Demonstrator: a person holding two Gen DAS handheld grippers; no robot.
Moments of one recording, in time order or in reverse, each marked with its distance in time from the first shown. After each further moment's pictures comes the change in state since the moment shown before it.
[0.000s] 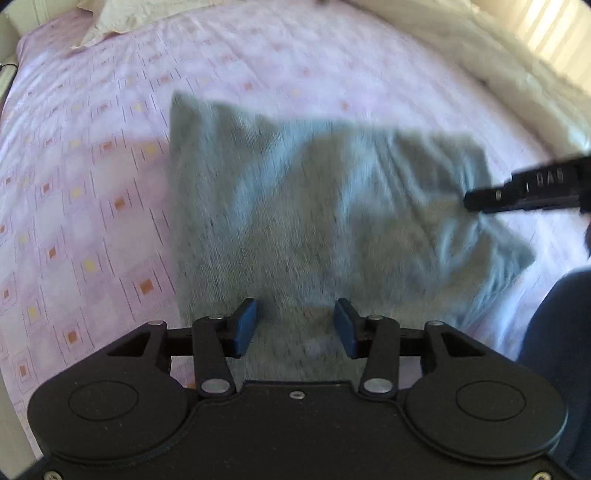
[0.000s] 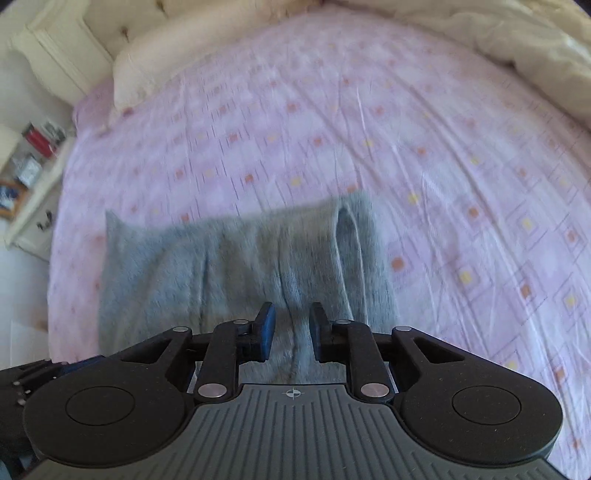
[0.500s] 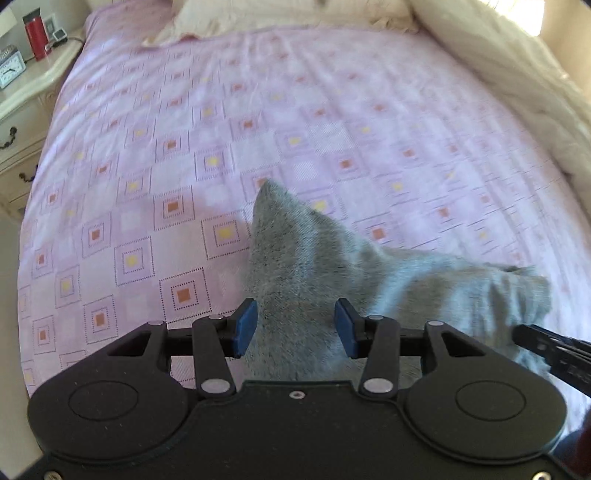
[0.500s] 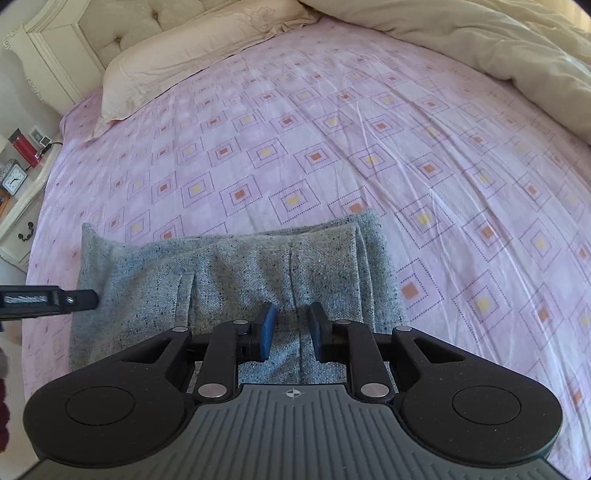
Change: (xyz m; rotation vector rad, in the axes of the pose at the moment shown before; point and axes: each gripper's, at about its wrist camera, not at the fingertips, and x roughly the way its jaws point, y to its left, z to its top) left arm 0.029 0.042 0.075 -0.204 0.002 0.170; right arm 0.037 0.008 0.000 -0.006 -0.041 -0.064
